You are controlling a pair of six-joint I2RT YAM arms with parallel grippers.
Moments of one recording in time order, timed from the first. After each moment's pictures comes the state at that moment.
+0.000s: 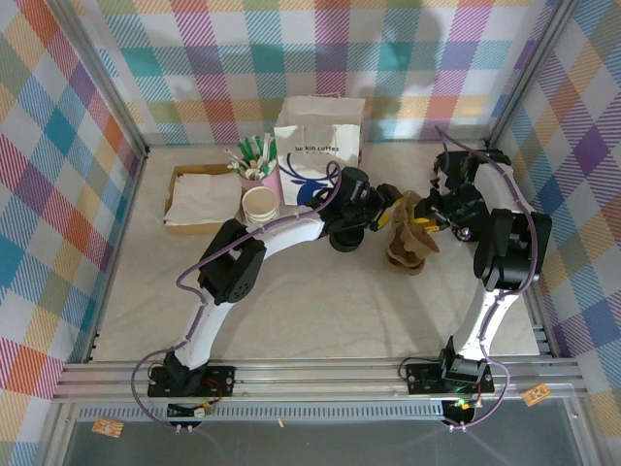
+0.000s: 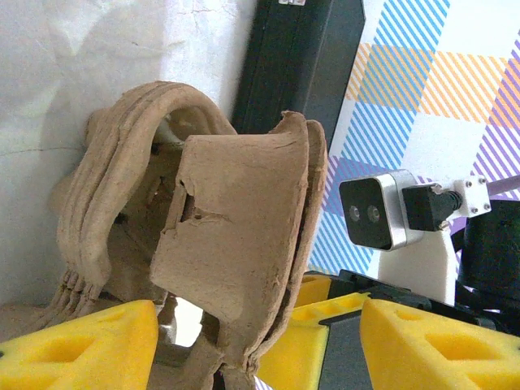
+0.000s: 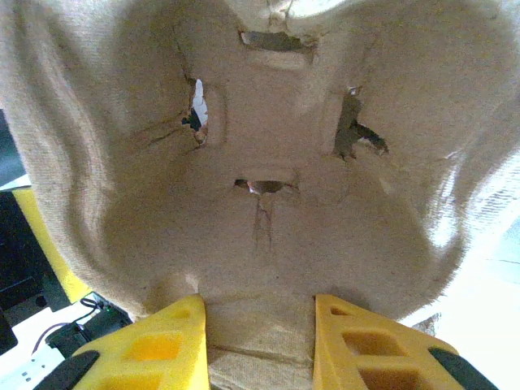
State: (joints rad) left arm -0.79 2.24 1.77 0.03 0.35 -1.49; right arm -0.14 1.97 1.63 -1.32 -0.64 -0.01
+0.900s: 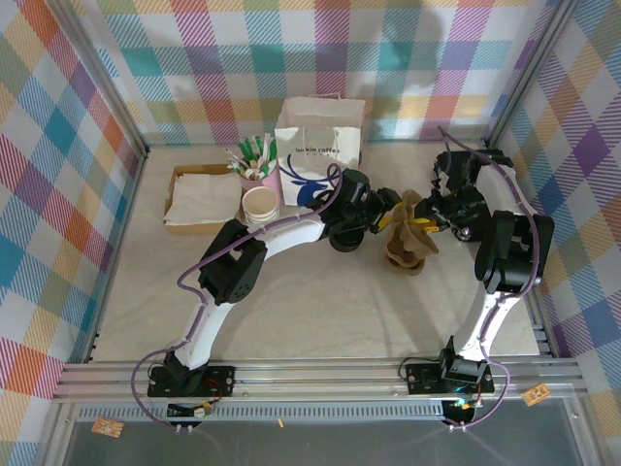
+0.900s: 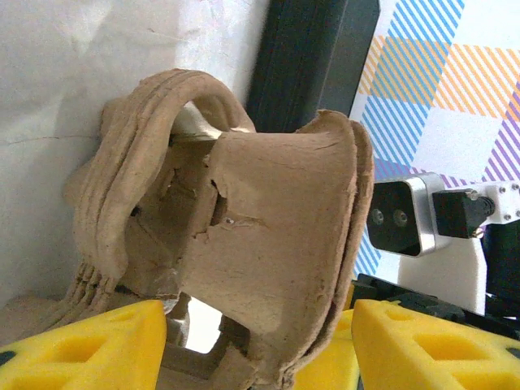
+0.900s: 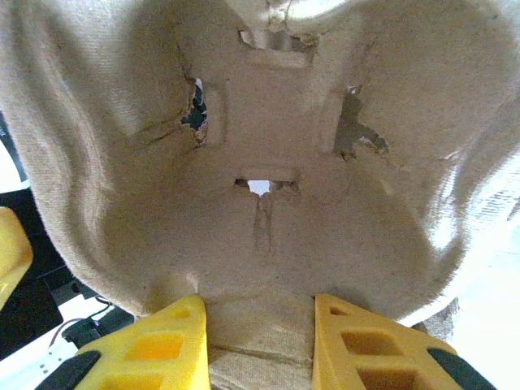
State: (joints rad) left arm -0.80 2.24 1.75 0.02 0.36 -1.49; right arm -0.15 1.94 1.60 -1.31 -0.68 0.00
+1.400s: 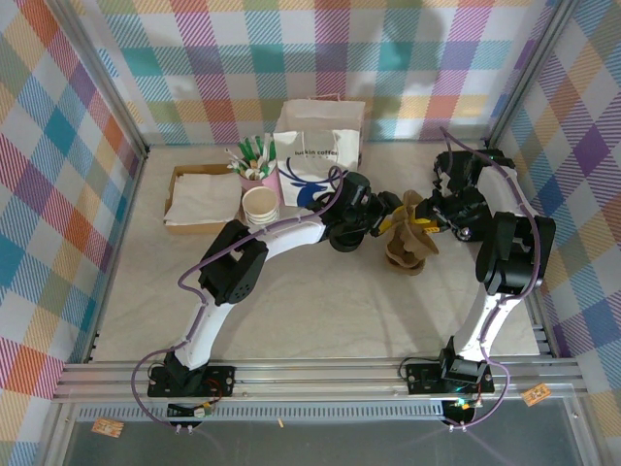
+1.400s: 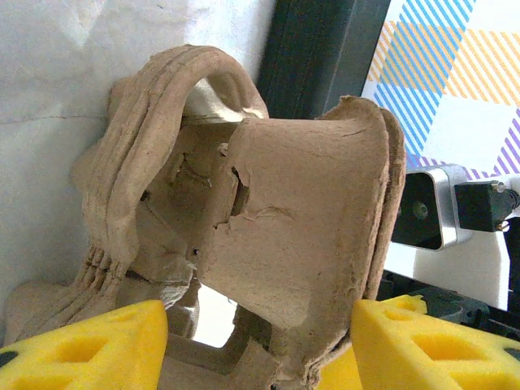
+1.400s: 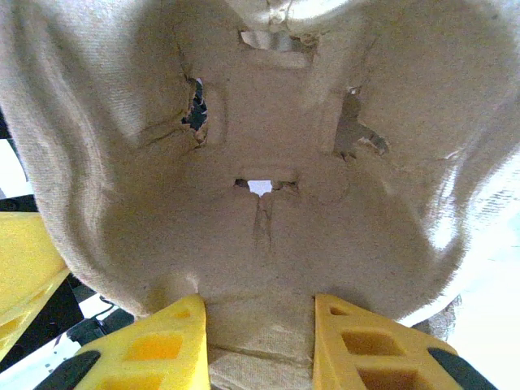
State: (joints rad) left arm -0.81 2.24 1.74 0.03 0.38 -1.49; right arm -0.16 1.93 1.59 -1.30 -0.69 0.00
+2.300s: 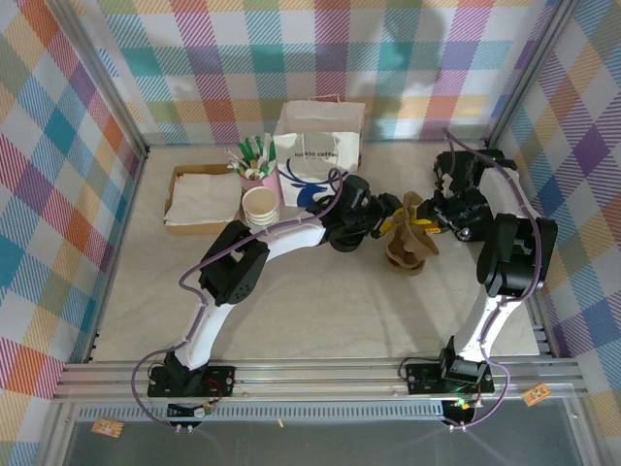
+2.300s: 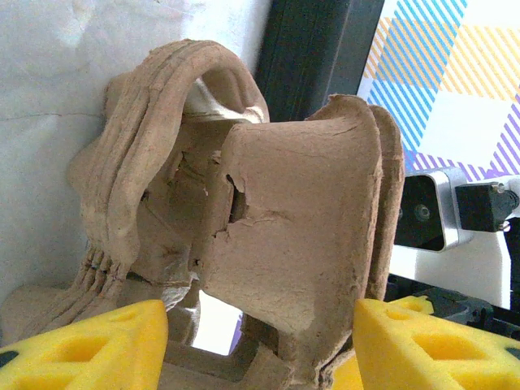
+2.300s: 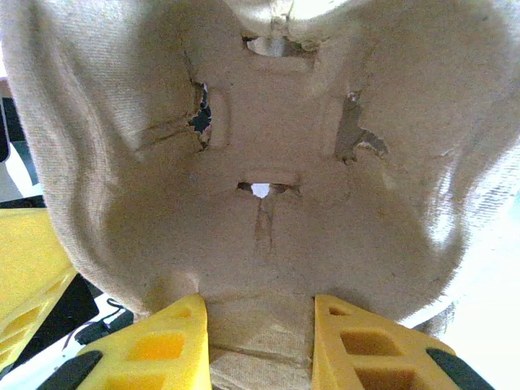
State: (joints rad) left arm -0.81 2.24 1.70 0.08 0.38 -1.50; right arm -0.16 1.91 1.57 -1.30 -0.70 0.02
